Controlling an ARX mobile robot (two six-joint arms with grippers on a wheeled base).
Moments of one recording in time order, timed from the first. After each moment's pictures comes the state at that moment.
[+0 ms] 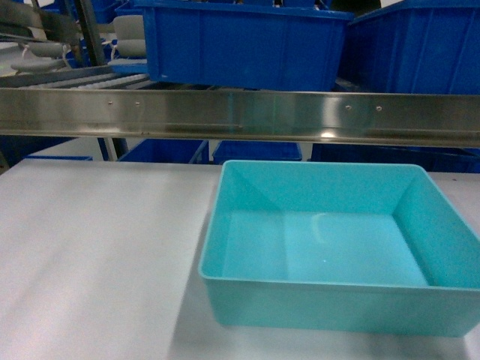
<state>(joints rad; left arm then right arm) 0.00 0.01 0.02 -0.01 0.00 -0.01 0.00 0.00 0.01 0.00 0.00 0.00</state>
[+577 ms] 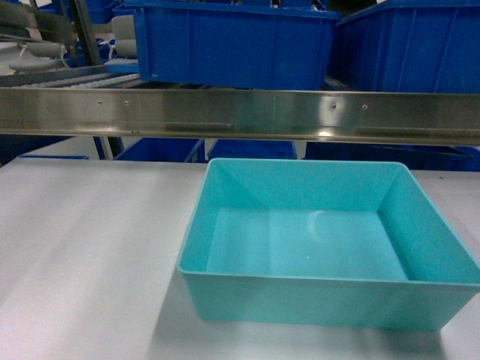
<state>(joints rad) -0.09 0.70 0.21 0.52 -0.05 0.03 0.13 0.55 0.12 0.49 0.10 0.01</state>
